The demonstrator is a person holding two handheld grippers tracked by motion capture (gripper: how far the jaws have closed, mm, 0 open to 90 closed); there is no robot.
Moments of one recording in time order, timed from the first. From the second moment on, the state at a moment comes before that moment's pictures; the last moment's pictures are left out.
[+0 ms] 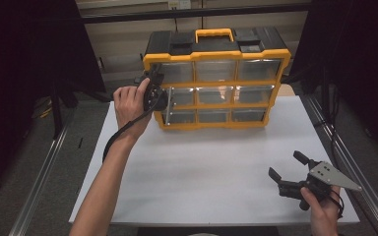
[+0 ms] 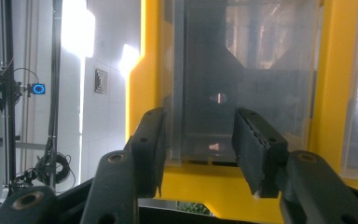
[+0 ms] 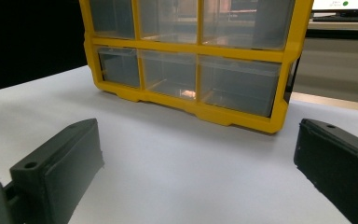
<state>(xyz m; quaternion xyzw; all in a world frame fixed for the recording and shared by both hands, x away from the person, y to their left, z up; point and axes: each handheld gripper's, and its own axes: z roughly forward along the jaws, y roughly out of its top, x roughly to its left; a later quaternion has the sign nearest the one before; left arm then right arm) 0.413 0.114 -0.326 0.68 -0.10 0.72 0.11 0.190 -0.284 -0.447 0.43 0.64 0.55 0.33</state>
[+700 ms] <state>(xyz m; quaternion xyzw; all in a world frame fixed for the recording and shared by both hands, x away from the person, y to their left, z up) 0.414 0.108 -0.323 0.65 -0.09 0.75 0.09 0.191 -0.284 -0.447 0.43 0.64 0.55 0.33</state>
